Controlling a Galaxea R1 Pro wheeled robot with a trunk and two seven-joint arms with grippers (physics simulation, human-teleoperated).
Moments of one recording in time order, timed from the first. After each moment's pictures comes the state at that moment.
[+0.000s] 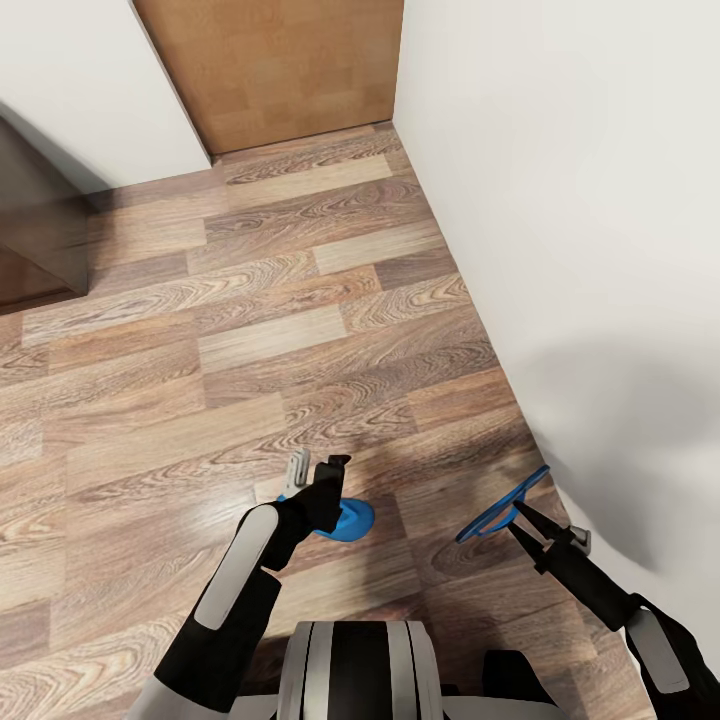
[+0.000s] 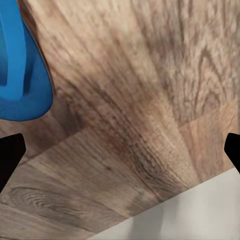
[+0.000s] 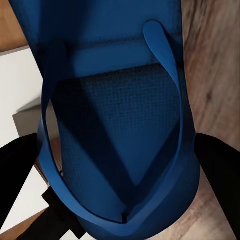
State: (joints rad) left arm -0.48 -0.17 -0.32 -1.43 1.58 0.03 0.79; right arm -0.39 -0.19 -0.42 -0.85 -0.78 0.77 1.04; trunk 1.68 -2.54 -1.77
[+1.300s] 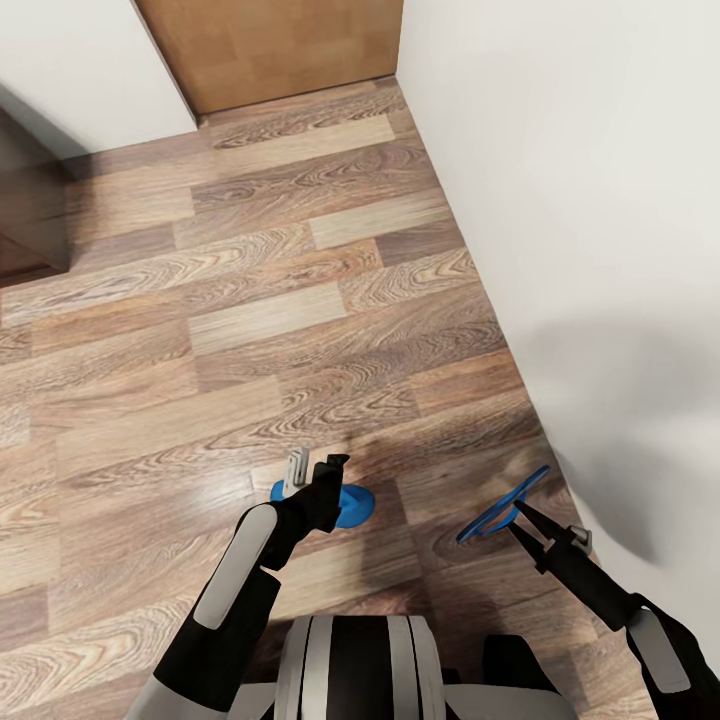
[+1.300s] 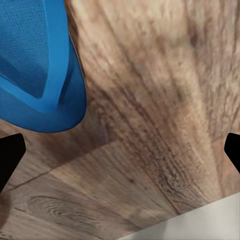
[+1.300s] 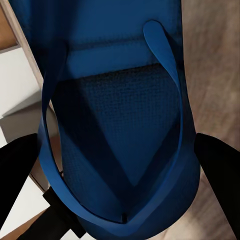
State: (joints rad) left arm -0.48 -0.17 -0.31 -1.43 1.57 0.03 0.79; right arm -0.39 -0.19 -0.42 -0.85 -0.78 0.78 1.04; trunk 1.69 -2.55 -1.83
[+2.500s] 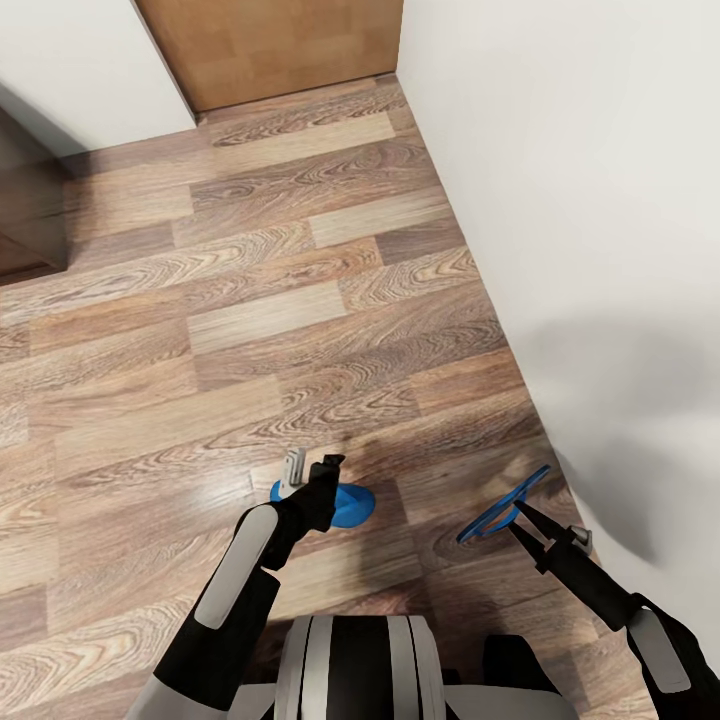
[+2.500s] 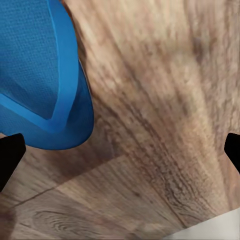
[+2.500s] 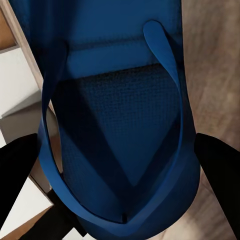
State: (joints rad) left arm -0.48 -0.17 -0.30 -1.42 1.53 0.02 0.79; right arm -0.39 -0.19 -0.42 -0.85 -0.78 0.78 1.04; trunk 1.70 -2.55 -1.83
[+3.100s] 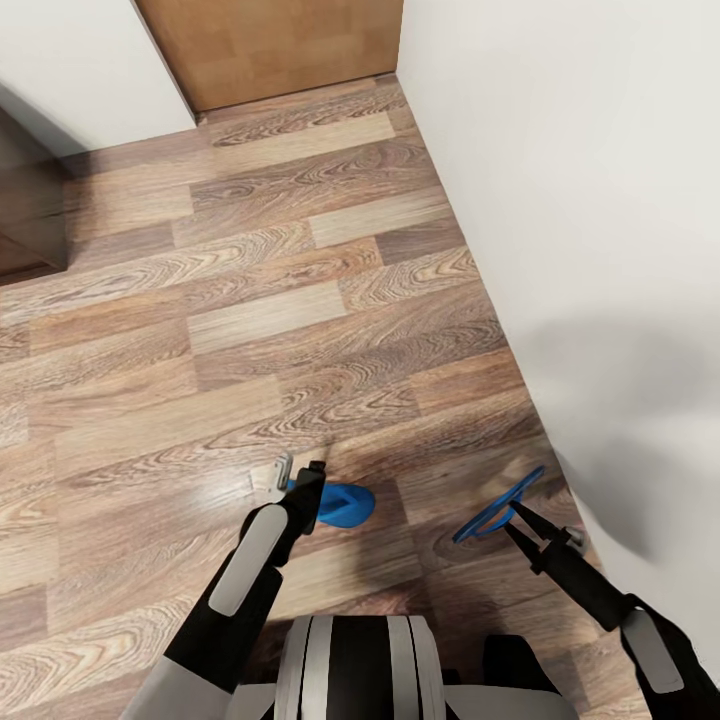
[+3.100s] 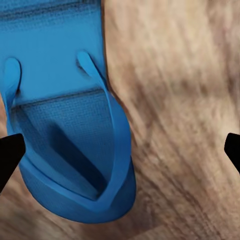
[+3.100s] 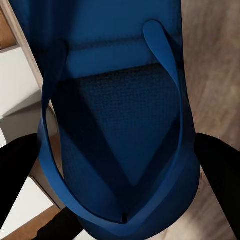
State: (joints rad) left arm -0.52 -0.16 -0.30 -1.29 1.40 -0.08 0.78; right arm -0.39 -0.18 -0.42 -0.85 -0.78 0.77 1.04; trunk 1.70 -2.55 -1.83
